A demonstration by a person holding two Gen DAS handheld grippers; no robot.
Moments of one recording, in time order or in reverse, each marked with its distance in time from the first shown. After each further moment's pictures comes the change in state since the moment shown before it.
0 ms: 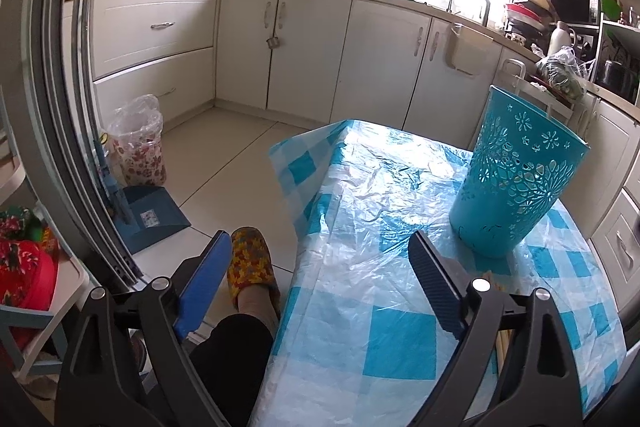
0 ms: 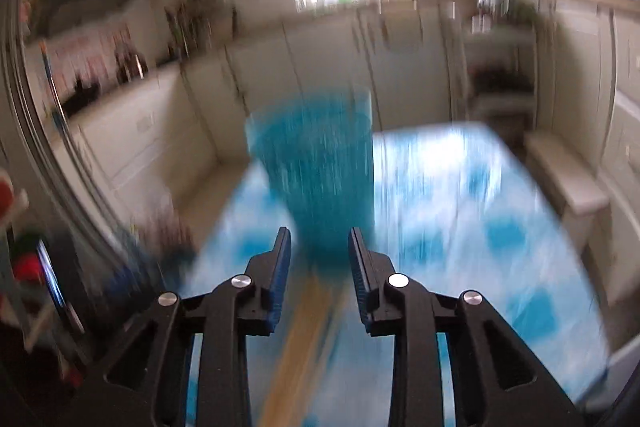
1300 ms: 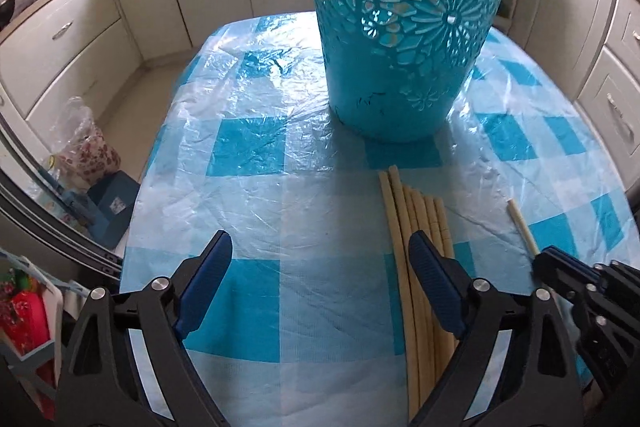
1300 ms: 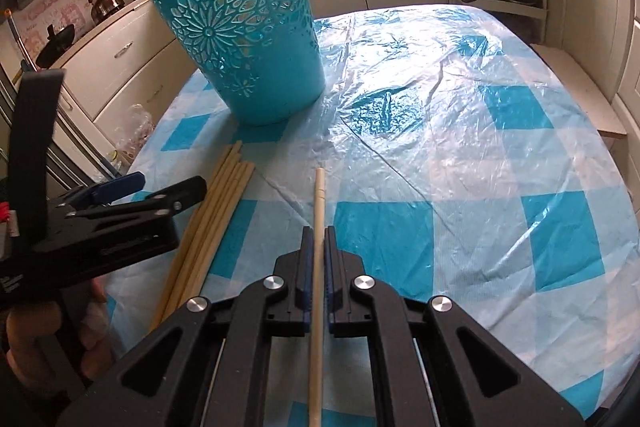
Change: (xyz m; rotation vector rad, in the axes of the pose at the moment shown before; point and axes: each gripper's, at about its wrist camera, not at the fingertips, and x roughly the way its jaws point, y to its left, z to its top) left arm 0.054 -0.135 -0.034 0.336 0.380 -0.051; right arm 0.064 -0.070 -0.044 0.027 0.261 0.026
